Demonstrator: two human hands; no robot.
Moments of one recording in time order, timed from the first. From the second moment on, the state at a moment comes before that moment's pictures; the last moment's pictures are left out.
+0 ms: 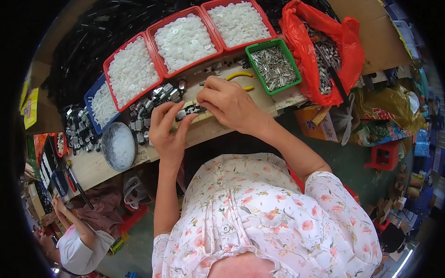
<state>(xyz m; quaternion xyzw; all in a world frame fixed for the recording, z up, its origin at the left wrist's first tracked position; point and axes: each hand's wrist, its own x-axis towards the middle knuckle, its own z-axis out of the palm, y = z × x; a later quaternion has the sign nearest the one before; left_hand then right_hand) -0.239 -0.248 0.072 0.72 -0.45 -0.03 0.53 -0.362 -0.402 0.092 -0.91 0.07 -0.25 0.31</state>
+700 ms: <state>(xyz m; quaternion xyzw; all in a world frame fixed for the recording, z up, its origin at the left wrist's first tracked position) -0.246 -0.241 0.035 0.71 -0.63 0.13 0.29 -0.355 -0.412 0.064 -0.92 0.06 -0.16 0.34</state>
